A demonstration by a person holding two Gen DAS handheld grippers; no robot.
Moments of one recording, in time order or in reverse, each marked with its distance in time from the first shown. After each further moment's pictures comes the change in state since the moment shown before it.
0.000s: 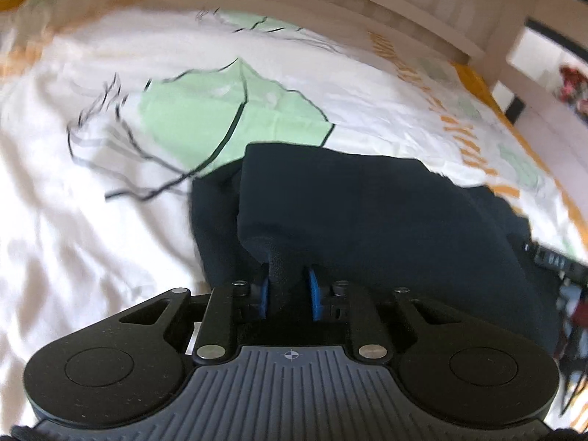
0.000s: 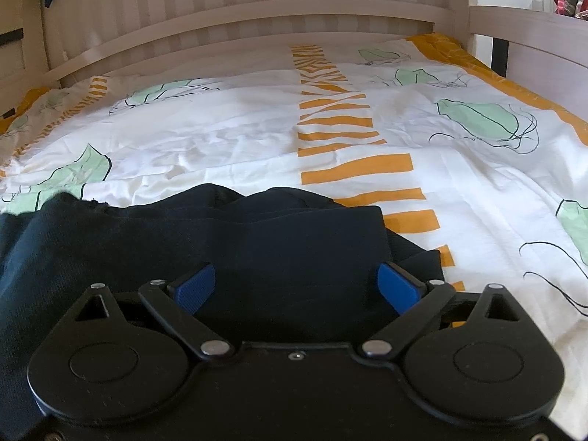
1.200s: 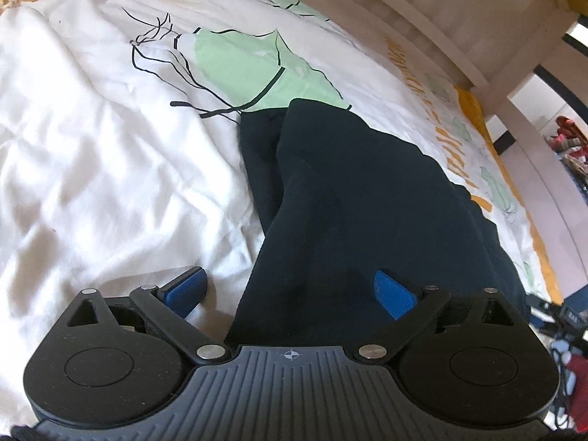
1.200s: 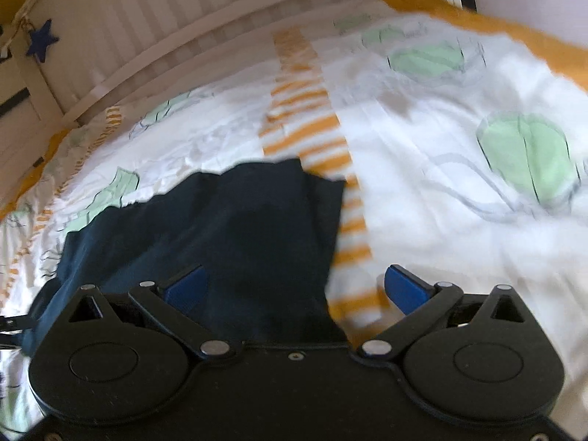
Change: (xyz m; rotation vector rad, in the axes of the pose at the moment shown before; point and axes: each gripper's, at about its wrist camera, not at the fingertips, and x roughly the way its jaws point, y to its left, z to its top) left arm -0.037 0.039 -0.040 -0.181 0.046 -0.110; right arm -0.080 -0.095 -0.031 0.246 0.143 0.208
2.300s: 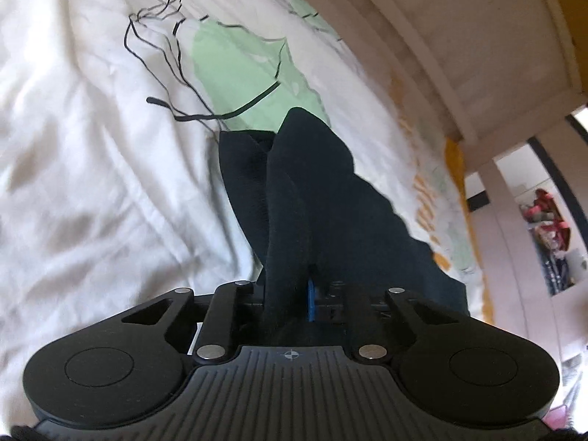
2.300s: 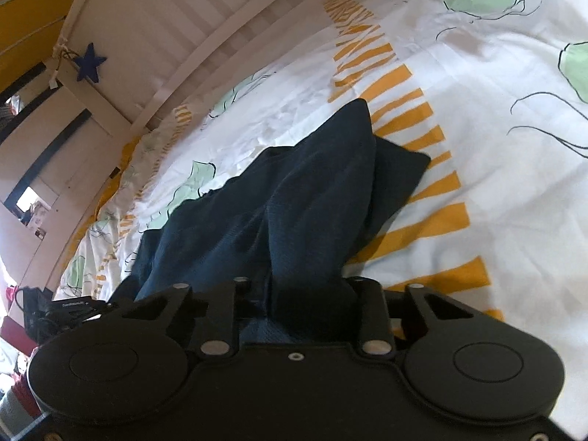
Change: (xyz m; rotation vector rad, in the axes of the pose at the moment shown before) left arm 0.001 0.002 0.016 -0.243 -0.027 -0.151; right arm 0.019 0.009 0.002 0.112 0.043 0.294
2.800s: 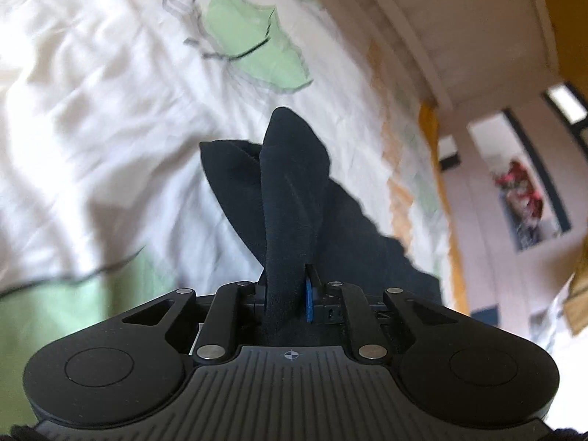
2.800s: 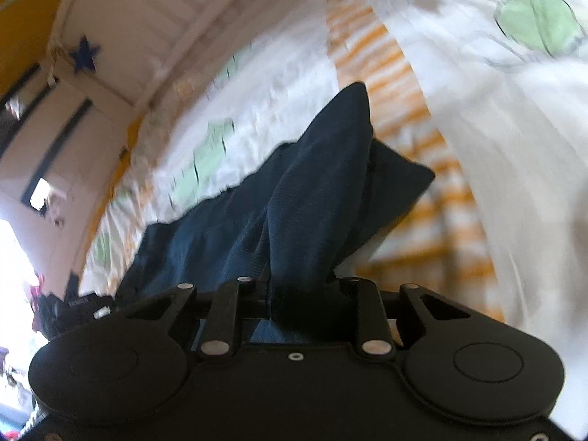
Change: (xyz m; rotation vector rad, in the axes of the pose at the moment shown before) left arm -0.081 -0.003 -0.071 0.000 0.137 -0.032; right arm -0.084 0.025 -0.054 0.066 0.203 -0.028
